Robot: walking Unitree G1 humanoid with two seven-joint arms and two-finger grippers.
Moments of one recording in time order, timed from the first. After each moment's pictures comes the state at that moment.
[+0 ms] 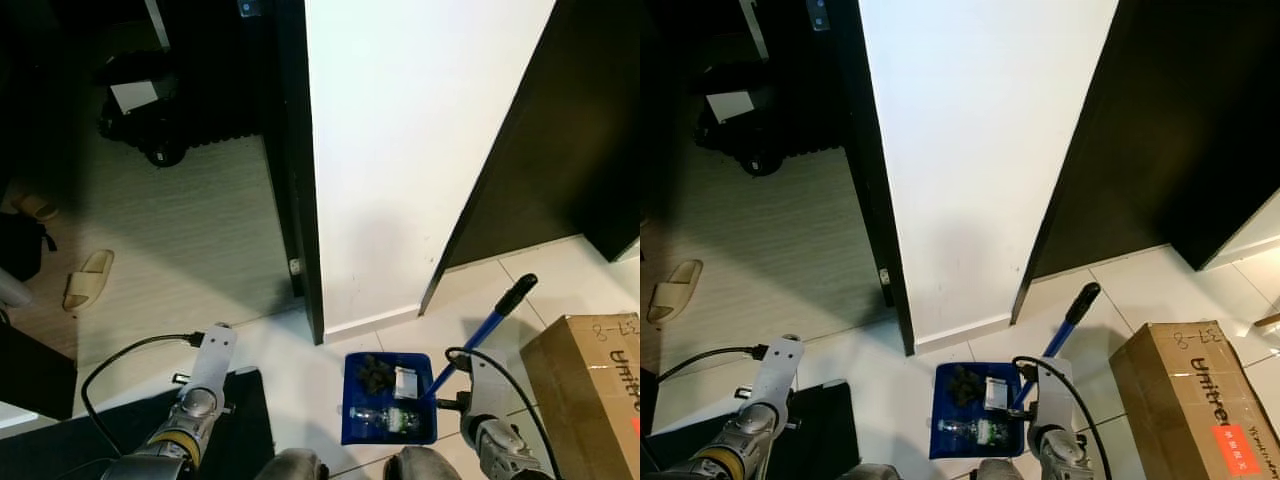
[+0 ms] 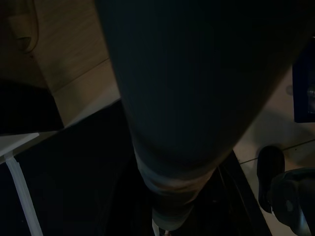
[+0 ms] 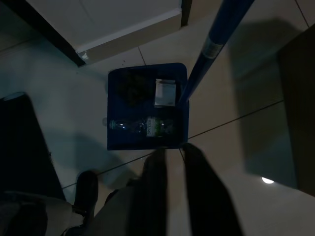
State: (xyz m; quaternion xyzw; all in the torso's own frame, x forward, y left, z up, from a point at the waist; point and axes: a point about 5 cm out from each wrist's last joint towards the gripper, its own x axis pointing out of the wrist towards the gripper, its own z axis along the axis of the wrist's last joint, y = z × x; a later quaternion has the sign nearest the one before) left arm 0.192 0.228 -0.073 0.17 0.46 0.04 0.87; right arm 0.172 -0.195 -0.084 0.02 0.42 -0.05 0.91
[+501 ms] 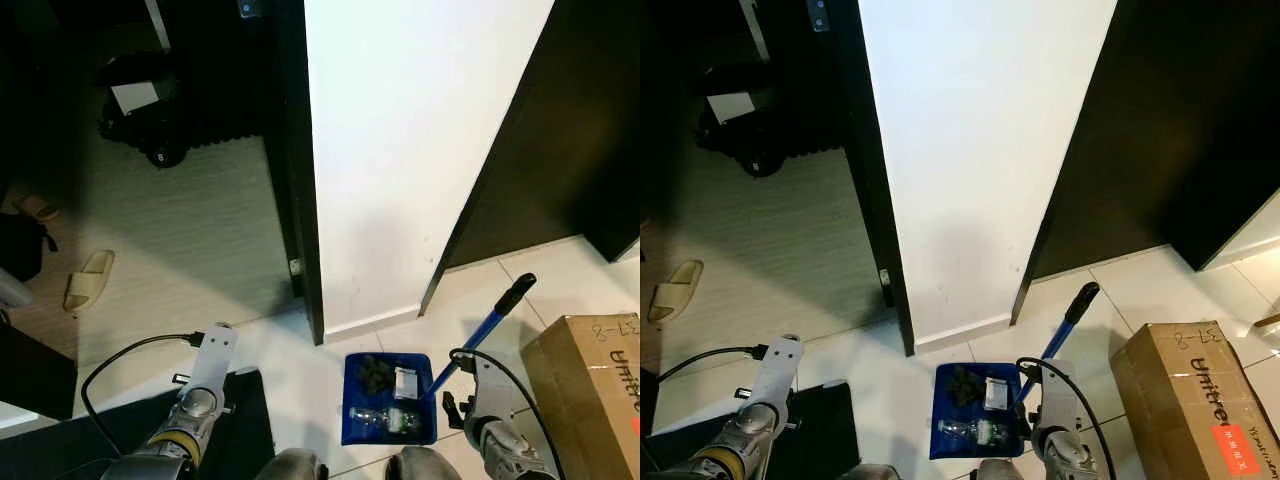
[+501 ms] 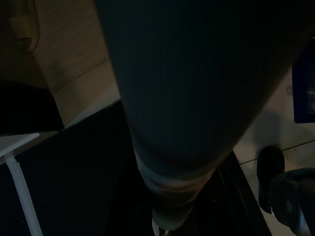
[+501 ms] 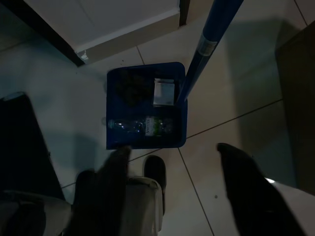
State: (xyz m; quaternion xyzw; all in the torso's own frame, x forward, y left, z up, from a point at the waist) left arm 0.192 0.228 -0.073 0.17 0.46 0.04 0.87; right arm 0.170 -0.198 -0.085 0.02 0.42 -0.05 0.91
